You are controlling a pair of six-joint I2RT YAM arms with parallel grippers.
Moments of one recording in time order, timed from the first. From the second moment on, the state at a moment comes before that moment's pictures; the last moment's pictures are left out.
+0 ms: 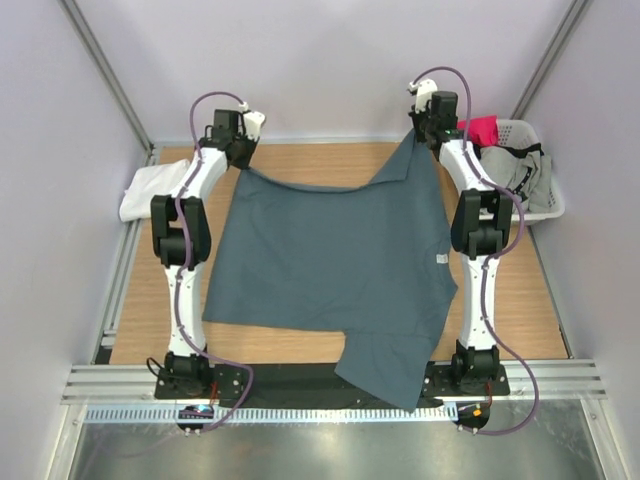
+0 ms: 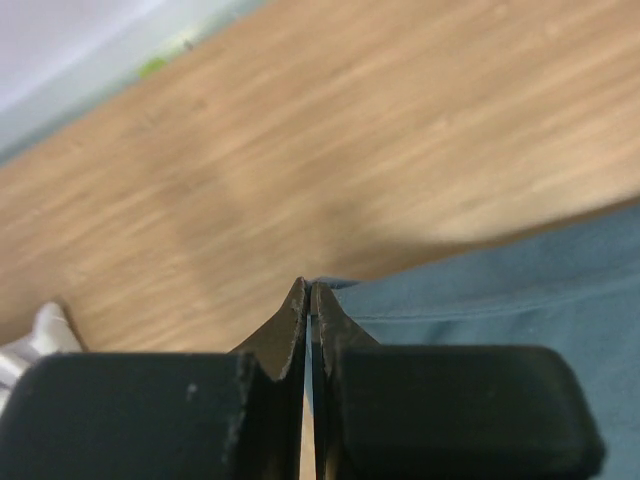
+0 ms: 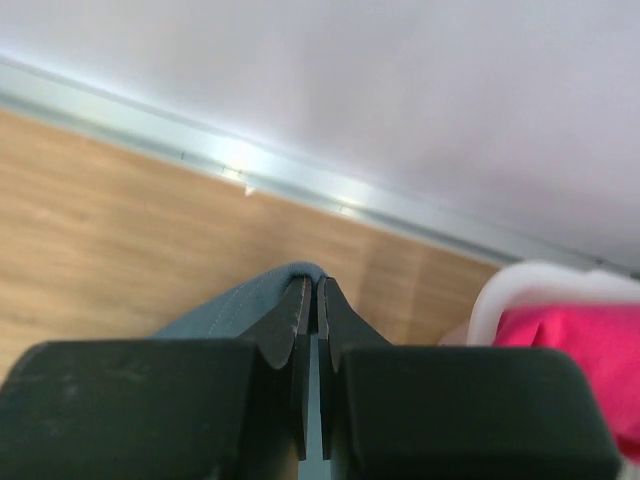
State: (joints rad) left arm -0.12 2.31 2.04 -0.49 0.12 0.35; right arm 0.06 2.39 2.15 -0.21 -0.06 -0.31
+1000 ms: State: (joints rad) left arm -0.06 2.33 2.08 -0.45 -0.02 0.34; right arm 0.07 2.39 2.13 -0.13 -0.02 -0.29
